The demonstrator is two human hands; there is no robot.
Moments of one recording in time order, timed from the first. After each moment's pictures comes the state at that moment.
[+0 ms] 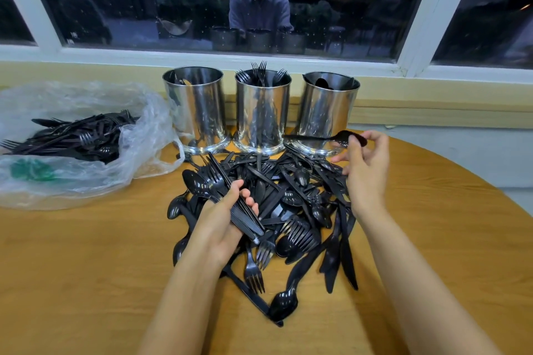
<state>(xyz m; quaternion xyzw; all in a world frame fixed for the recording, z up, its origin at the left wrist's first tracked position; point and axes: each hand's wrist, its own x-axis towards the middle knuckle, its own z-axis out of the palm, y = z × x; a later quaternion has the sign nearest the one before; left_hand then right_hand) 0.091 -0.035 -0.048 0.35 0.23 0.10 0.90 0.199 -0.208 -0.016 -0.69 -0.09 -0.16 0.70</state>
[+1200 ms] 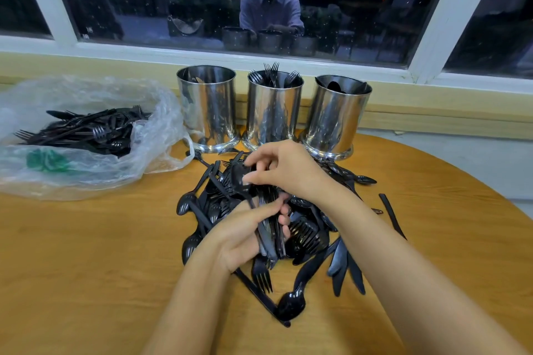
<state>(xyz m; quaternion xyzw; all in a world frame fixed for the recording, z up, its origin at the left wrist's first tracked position) 0.084 -0.043 -0.043 0.39 0.10 -0.10 0.91 0.175 -0.125 0.016 -0.83 -0.38 0.10 0.39</state>
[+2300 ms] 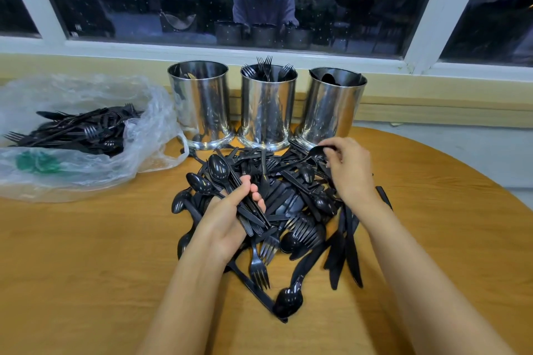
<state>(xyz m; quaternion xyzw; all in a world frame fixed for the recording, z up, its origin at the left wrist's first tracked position) 0.092 -0.032 -0.051 0.32 0.20 0.06 0.93 0.219 -0.194 -0.026 -0.89 -0.19 -0.17 0.39</state>
